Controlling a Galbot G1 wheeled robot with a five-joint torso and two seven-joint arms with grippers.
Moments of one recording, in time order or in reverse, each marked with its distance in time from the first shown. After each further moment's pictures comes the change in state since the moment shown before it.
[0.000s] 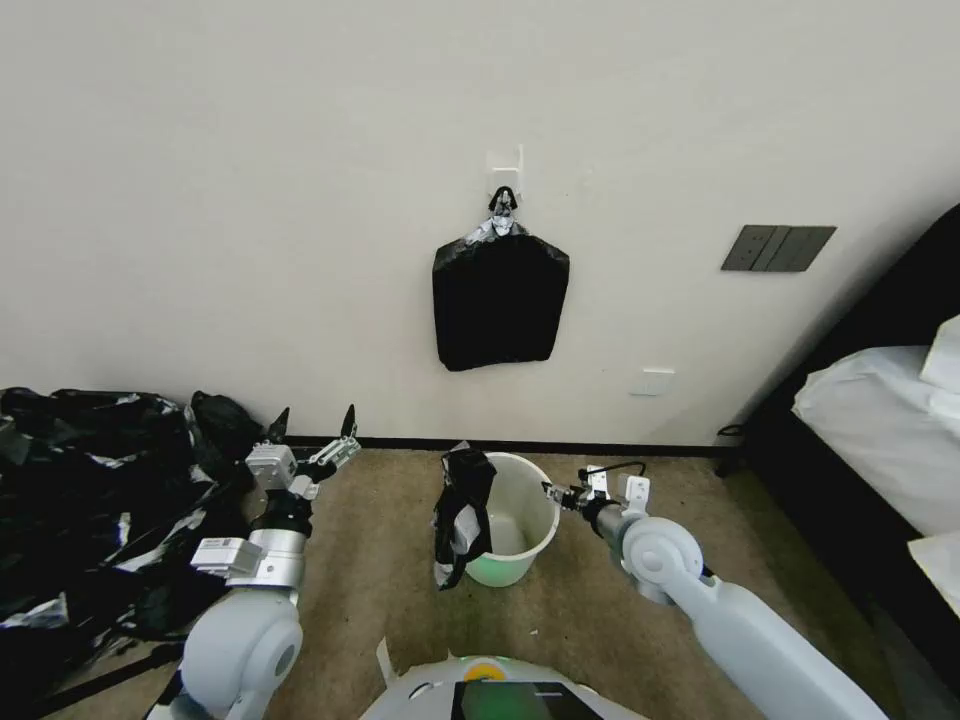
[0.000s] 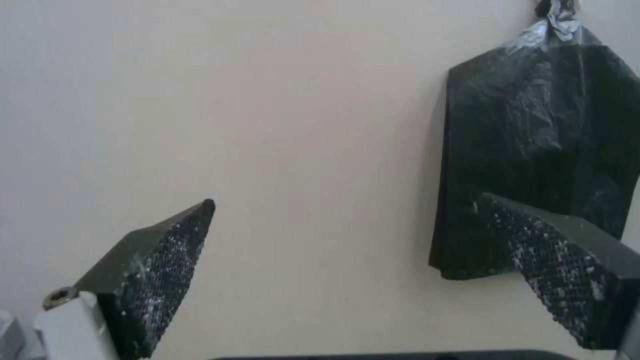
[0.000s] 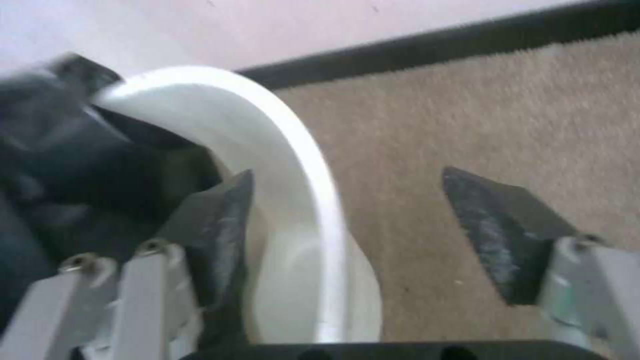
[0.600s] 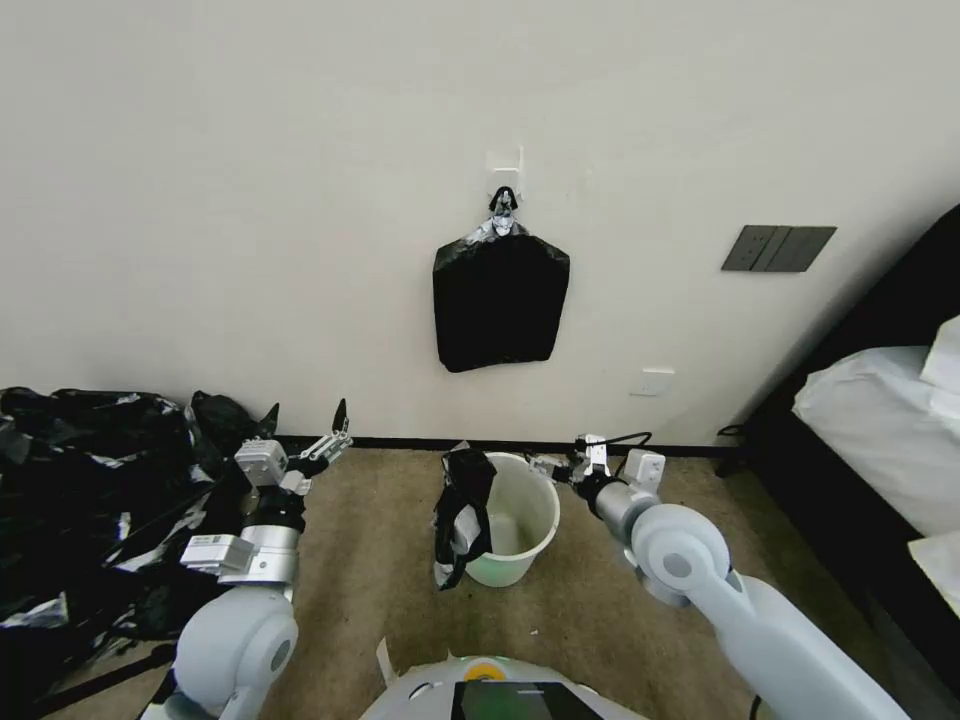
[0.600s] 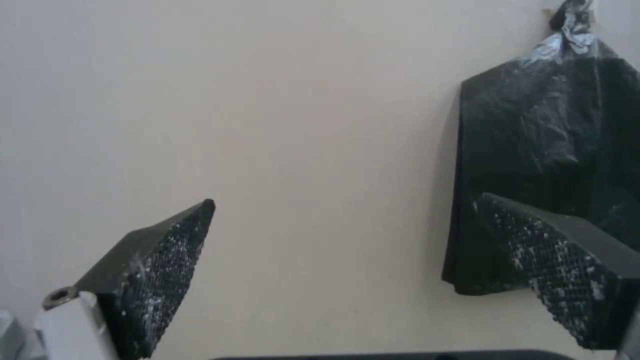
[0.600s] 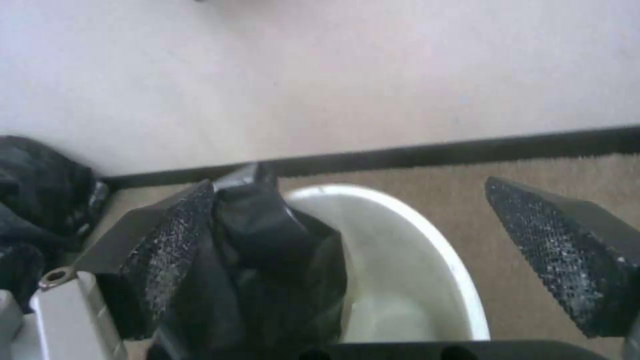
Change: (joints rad) left arm -0.017 -0.017 -0.017 -0.001 -0.004 0.006 0.001; right arm 0.041 -0.001 0.031 0.224 0.034 -0.002 0.070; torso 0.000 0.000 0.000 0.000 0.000
